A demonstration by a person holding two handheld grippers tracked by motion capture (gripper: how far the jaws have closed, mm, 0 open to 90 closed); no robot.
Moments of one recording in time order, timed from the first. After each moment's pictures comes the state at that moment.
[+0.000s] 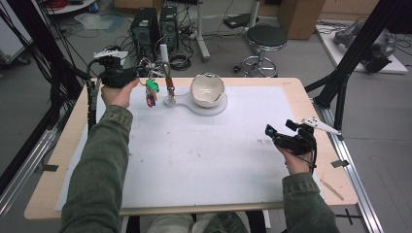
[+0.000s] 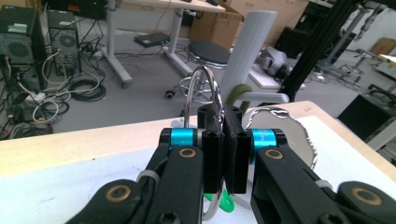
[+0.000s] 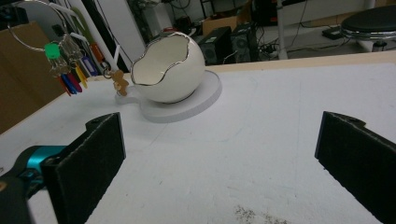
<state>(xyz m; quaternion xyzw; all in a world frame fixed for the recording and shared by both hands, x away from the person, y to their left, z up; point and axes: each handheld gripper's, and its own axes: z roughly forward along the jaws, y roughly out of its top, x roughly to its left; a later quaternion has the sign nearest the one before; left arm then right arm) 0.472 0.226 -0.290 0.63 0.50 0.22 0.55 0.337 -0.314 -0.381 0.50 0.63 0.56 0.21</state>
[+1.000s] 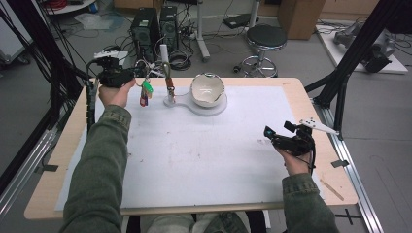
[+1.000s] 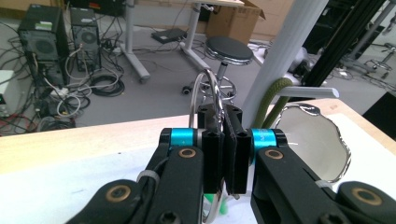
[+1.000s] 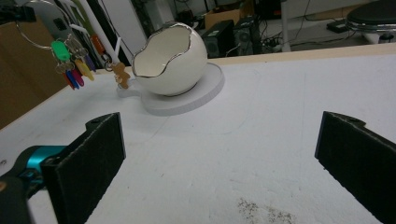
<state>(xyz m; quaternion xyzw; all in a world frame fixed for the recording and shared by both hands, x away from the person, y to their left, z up) 0.482 0.233 -0.300 0.63 0.51 0.23 0.53 0.338 -0.313 -0.385 0.50 0.64 0.56 0.20</state>
